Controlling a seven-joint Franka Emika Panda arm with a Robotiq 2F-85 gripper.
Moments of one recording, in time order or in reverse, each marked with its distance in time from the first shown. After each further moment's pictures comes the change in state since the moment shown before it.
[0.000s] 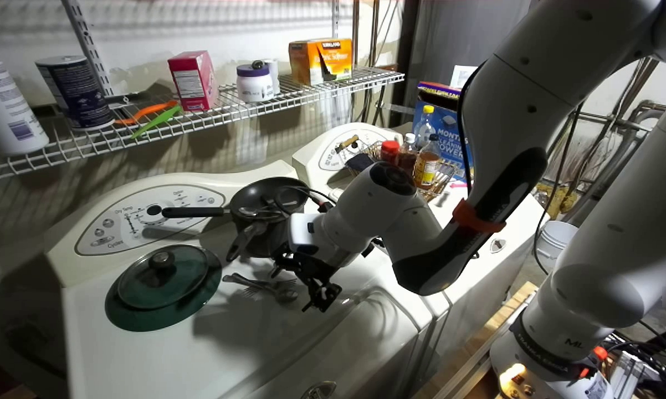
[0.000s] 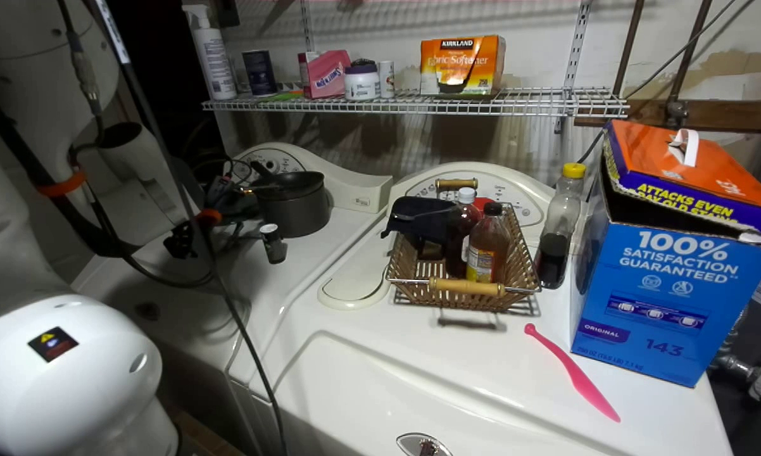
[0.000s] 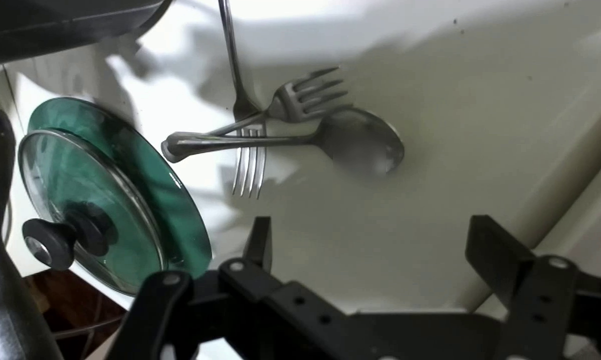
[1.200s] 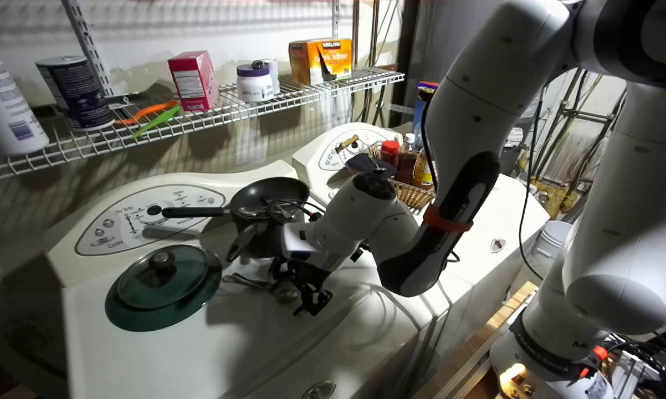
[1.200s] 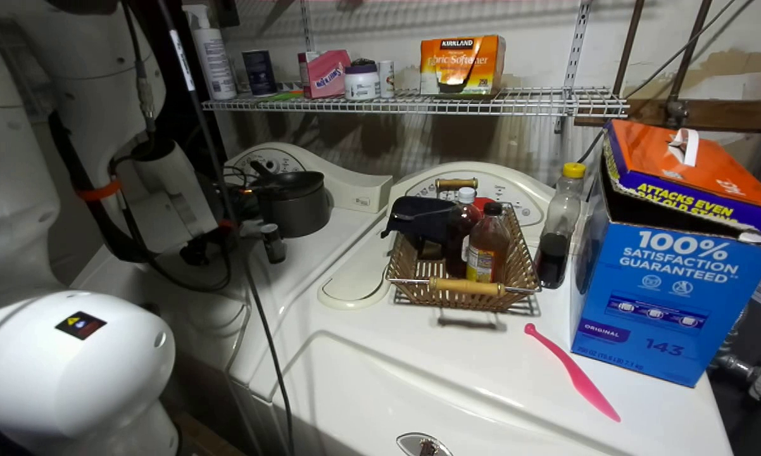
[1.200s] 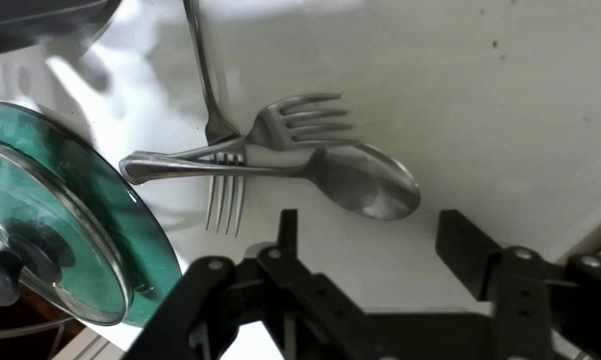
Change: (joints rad) arm 0.187 0.177 -0.237 0.070 -0.001 0.048 -0.105
